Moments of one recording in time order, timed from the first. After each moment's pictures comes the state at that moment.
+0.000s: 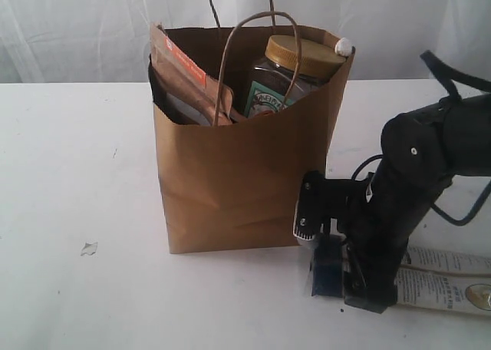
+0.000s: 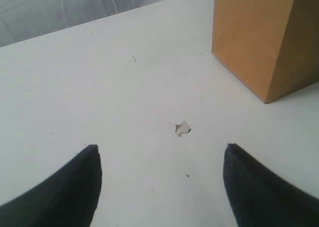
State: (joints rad) left arm -0.30 0.00 0.02 -0.05 0.34 0.19; right arm 0.47 1.66 -0.88 0.03 0.70 -0.90
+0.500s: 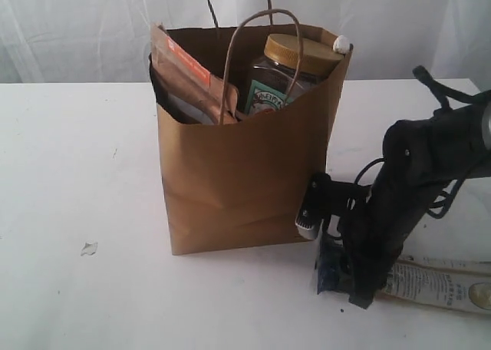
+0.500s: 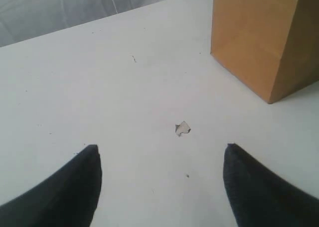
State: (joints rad) left arm -0.30 0.00 0.02 -0.05 0.34 0.19; right arm 0.39 1.78 -0.89 0.17 0.65 -0.92
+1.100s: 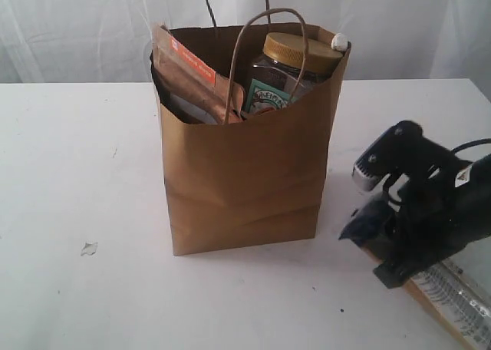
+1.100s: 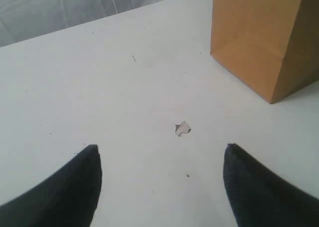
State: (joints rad) left arm -0.30 0.00 0.02 -0.05 0.34 0.19; right arm 0.31 1.27 -0.69 0.26 0.60 -0.67
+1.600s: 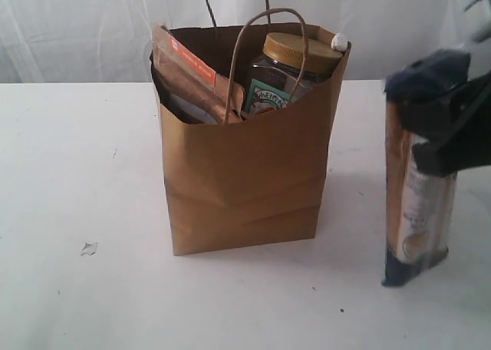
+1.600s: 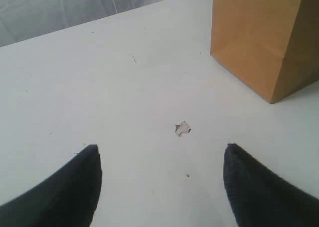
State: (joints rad) left arm -0.30 0.00 0.02 -0.05 0.34 0.19; right arm 0.31 0.87 -0.79 0.27 0.51 -0.45
